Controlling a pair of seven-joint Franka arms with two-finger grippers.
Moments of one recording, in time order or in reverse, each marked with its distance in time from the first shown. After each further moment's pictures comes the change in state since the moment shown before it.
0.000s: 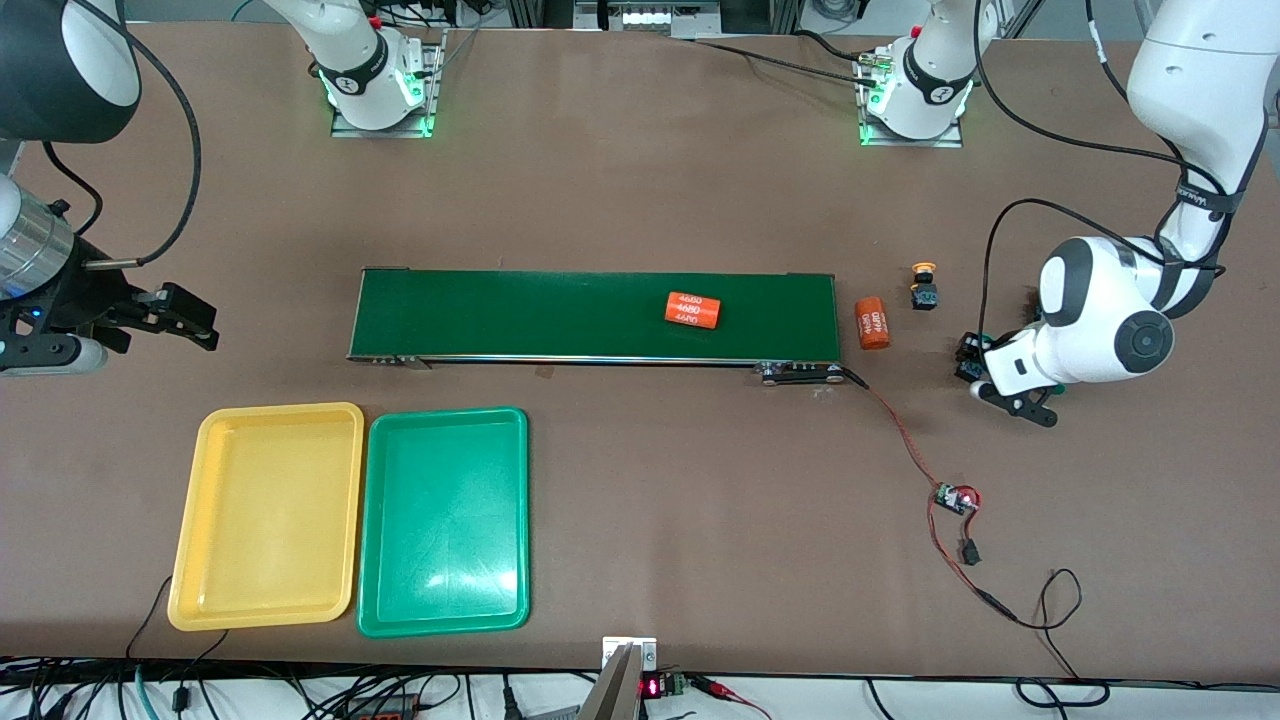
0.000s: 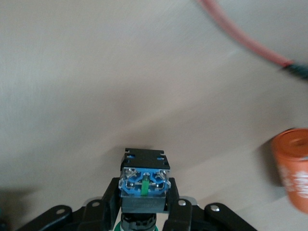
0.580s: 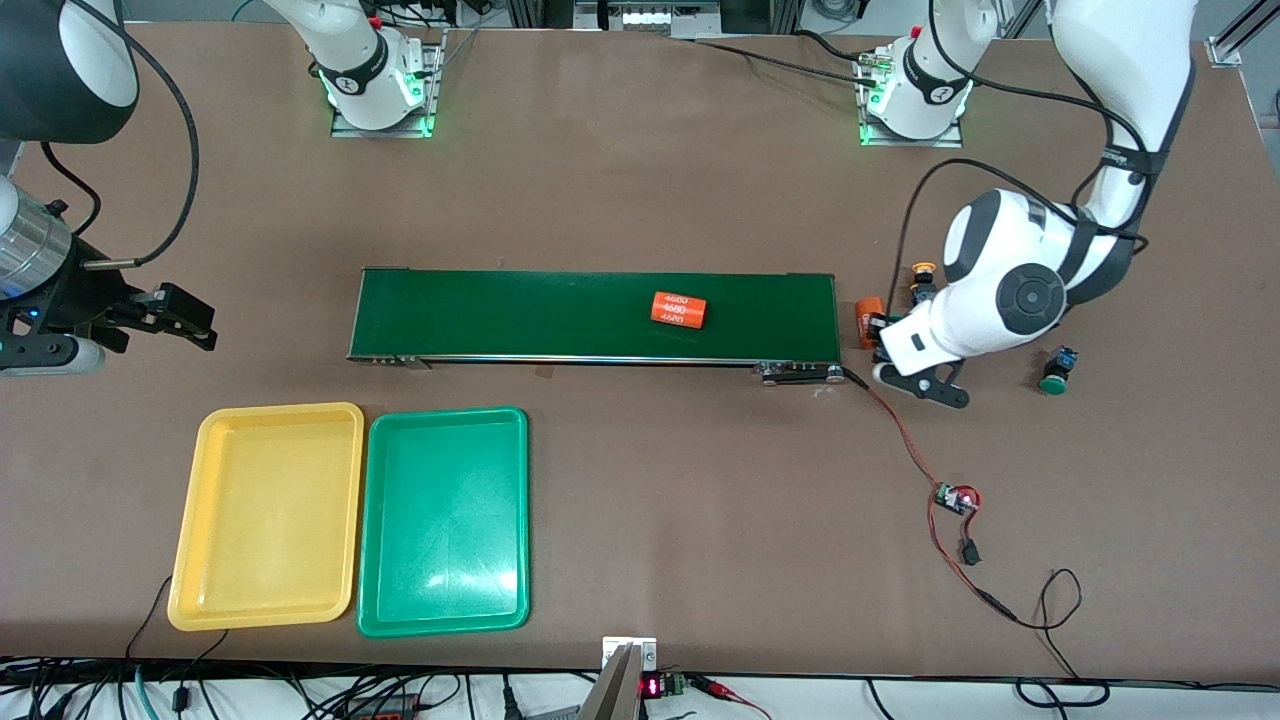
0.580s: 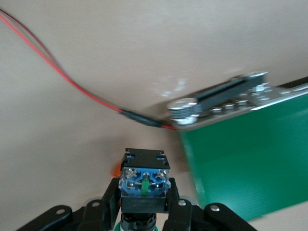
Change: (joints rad) left arm -0.219 -0.116 -0.060 0.026 -0.169 -0.128 -0.357; right arm -0.001 0.000 -0.001 0.000 0.000 -0.001 0.000
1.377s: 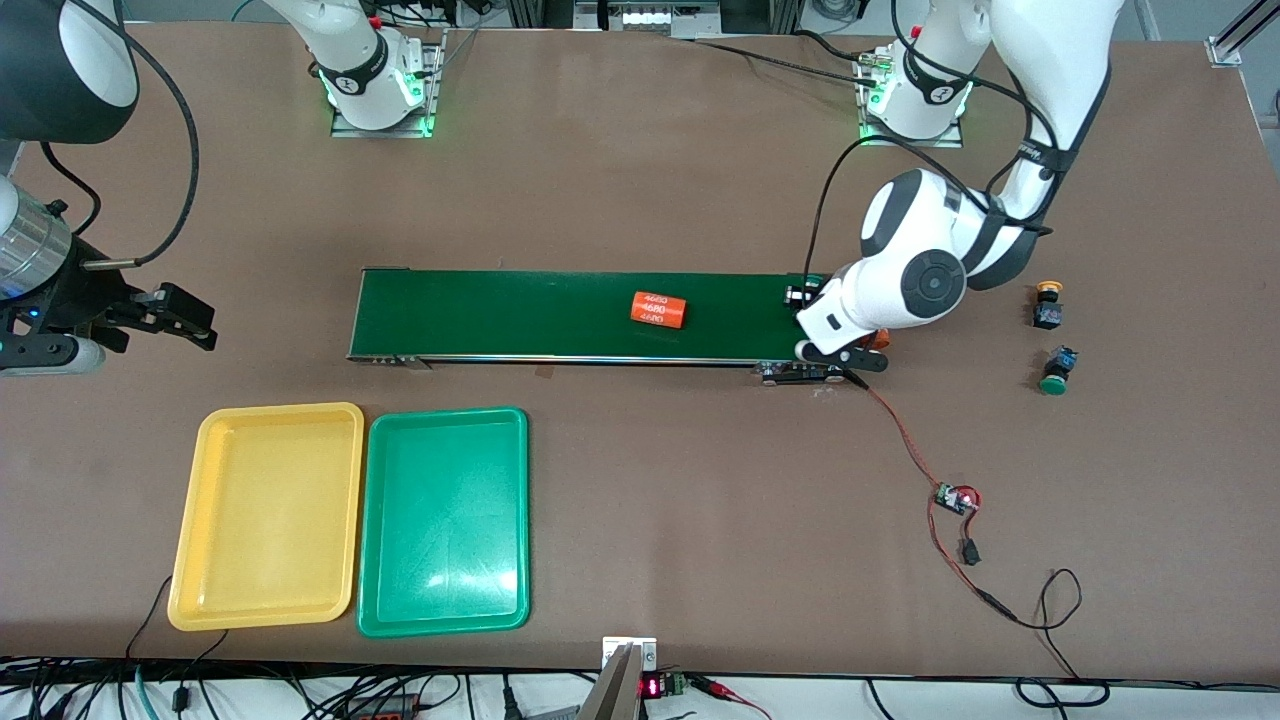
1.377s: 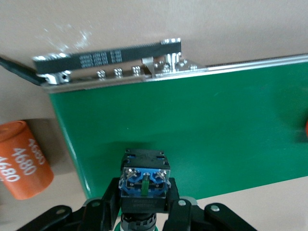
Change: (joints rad) left arm -0.143 0.035 -0.023 -0.009 -0.110 -0.024 -0.238; right arm 0.000 0.000 0.000 0.000 0.000 -0.001 0.000
